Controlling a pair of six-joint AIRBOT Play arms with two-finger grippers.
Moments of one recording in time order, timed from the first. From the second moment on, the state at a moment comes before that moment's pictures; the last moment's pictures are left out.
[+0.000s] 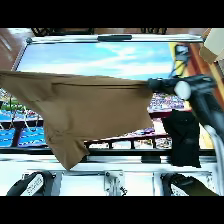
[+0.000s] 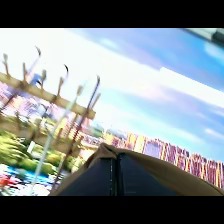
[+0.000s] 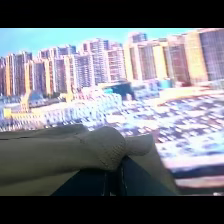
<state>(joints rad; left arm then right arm) 0.39 -0.98 1.24 1.20 -0.90 -1.52 0.28 -1.24 1.21 -1.64 0.84 1.99</state>
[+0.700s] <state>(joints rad) 0.23 -1.33 1.23 1.17 -1.15 -1.51 0.23 -1.32 1.22 -1.47 0.62 1.94</state>
